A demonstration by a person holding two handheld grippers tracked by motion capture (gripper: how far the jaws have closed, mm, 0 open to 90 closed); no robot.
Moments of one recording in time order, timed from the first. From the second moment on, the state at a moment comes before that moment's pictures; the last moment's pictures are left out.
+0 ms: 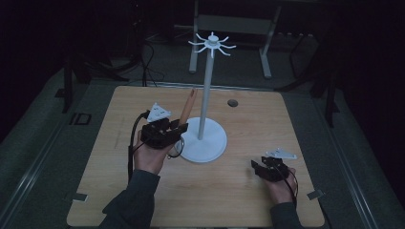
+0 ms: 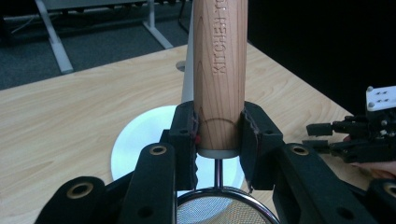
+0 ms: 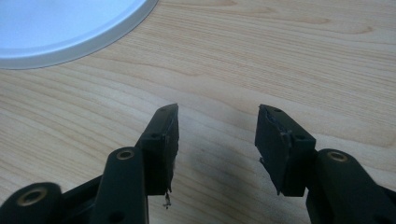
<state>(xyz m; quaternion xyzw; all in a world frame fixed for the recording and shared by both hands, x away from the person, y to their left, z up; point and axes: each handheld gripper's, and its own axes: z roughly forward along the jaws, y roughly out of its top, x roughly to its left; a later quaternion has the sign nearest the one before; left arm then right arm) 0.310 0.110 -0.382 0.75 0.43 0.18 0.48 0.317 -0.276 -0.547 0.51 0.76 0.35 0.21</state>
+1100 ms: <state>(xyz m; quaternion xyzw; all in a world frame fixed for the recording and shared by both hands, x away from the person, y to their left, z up) 0.305 0.121 -0.349 0.71 0.41 0.21 0.54 0.317 -0.276 -0.548 0.51 0.76 0.34 0.21</state>
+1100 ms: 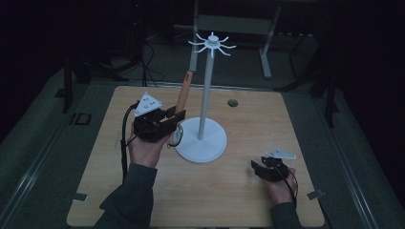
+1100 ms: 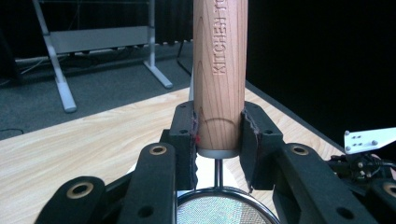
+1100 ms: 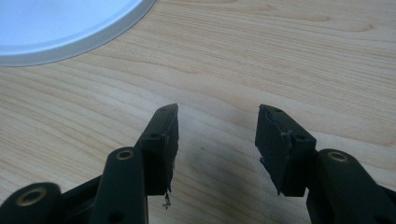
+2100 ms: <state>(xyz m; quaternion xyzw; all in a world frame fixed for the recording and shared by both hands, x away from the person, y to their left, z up) 0.303 0.126 -0.327 0.67 0.39 0.24 0.59 0.318 -0.275 -0.549 0.50 0.77 0.34 0.21</state>
